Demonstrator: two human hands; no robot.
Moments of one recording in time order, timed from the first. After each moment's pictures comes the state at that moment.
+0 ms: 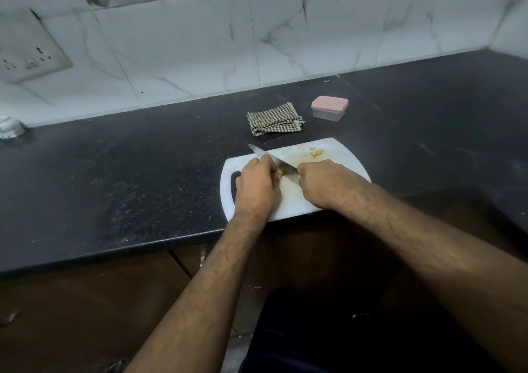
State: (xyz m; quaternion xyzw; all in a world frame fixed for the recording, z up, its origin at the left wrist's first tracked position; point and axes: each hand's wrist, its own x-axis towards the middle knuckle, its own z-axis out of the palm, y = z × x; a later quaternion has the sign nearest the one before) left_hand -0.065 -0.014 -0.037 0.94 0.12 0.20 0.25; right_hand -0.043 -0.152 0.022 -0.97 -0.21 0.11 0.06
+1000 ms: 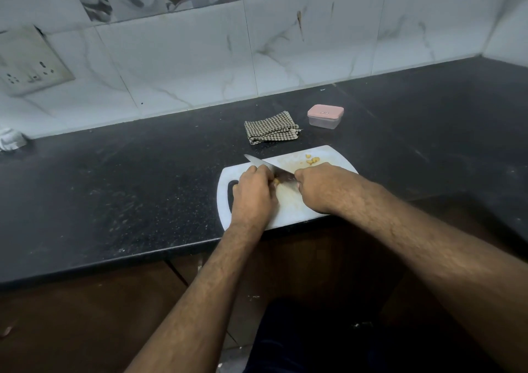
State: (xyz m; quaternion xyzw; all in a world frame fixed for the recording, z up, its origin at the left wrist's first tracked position) left_hand -0.066 -0.016 -0.039 0.94 0.11 0.20 0.23; right_hand -0.041 -0.160 0.037 -0.96 -0.24 0.13 0.02
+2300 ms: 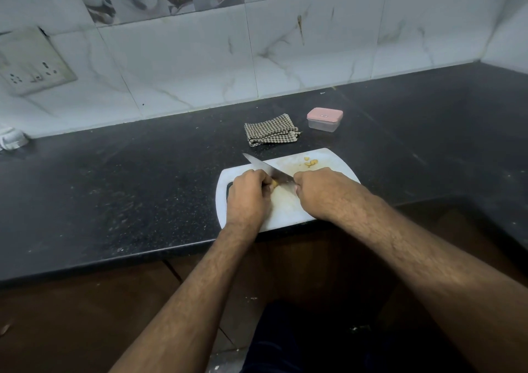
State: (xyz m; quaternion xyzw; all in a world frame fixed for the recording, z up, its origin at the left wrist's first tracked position) left_hand -0.068 -0.010 -0.040 0.93 0.14 0.22 0.25; right_hand -0.052 -0.163 0.034 -0.97 -0.22 0.11 0.05
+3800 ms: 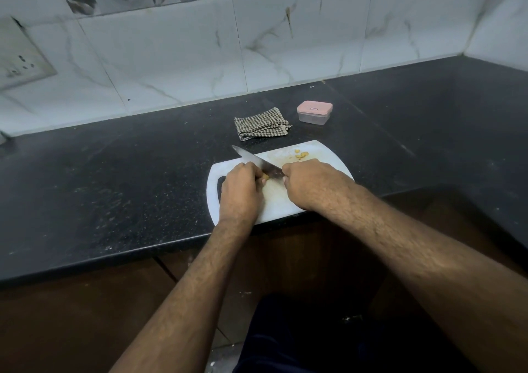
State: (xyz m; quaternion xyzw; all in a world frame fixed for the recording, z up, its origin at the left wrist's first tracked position) left_hand -0.067 -0.012 -0.043 0.93 0.14 0.23 0.24; right_hand -0.054 -0.155 0.036 -0.97 -0.21 0.11 0.05
